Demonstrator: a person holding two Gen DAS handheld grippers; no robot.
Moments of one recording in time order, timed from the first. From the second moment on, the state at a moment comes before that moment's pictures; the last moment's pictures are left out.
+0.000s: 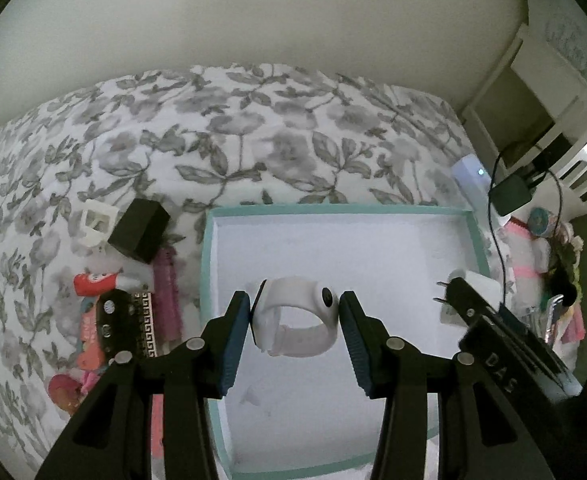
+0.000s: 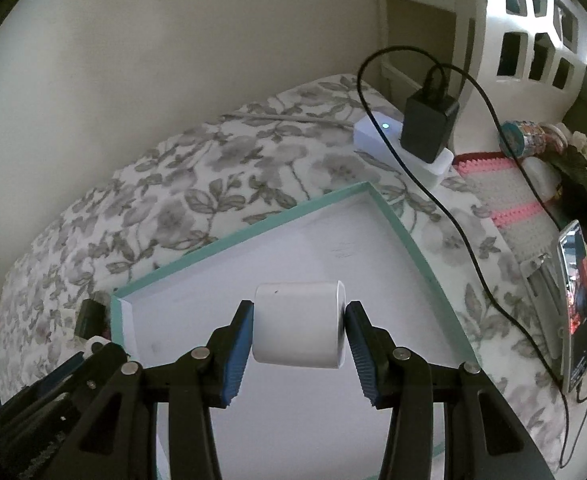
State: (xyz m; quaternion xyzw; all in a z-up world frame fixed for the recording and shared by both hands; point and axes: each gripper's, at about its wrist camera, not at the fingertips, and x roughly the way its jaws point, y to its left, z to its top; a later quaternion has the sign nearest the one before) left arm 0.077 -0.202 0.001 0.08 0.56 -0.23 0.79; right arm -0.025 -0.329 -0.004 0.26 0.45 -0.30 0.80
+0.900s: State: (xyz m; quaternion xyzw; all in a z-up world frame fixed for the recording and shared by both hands) left arm 0.078 -0.216 -0.021 0.10 0.57 -0.22 0.79; right arm -0.035 -0.349 -0.025 0.26 0.47 -0.32 0.78
